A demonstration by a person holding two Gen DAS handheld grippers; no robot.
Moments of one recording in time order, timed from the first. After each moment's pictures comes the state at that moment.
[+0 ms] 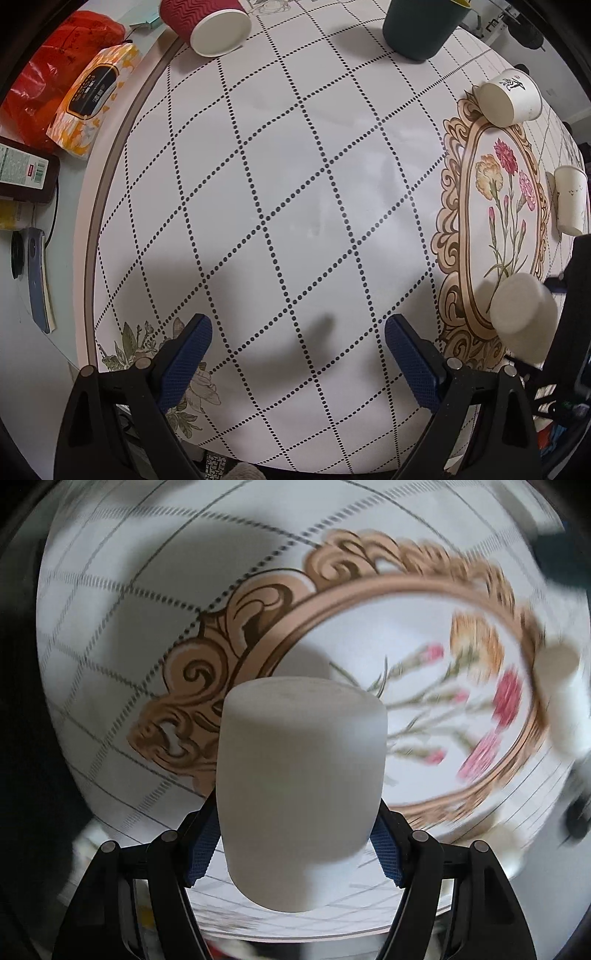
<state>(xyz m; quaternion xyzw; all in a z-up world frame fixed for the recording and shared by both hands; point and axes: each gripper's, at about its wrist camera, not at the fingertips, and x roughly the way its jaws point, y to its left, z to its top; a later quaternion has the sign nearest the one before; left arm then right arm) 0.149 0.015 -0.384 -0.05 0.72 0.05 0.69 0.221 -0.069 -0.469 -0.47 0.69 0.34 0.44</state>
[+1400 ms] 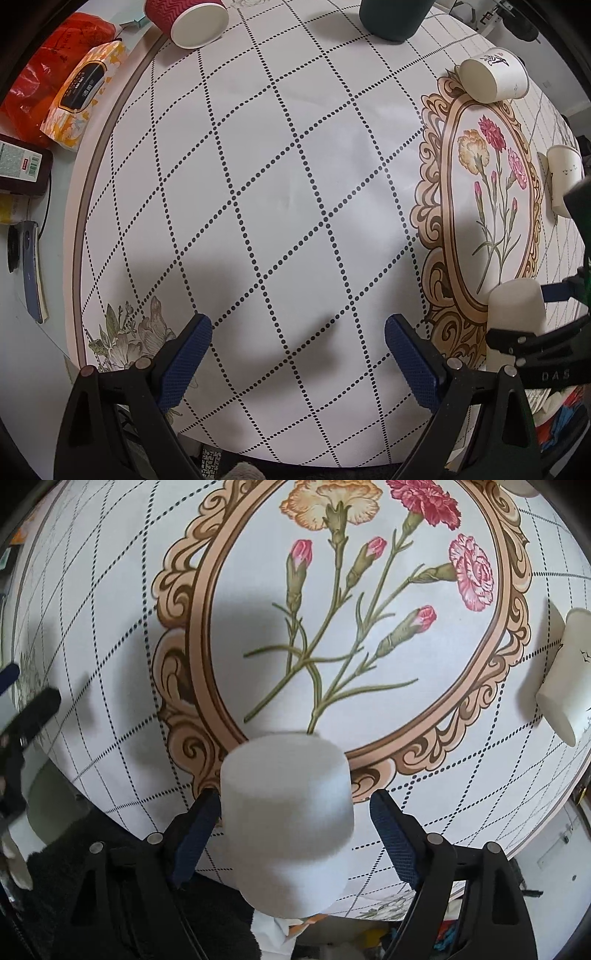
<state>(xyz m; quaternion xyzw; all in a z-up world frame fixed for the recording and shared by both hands) 0.126 -0.005 -0.395 -0.05 0.73 0.03 0.68 0.299 -0.242 -0.502 -0.14 0.85 0.14 0.49</state>
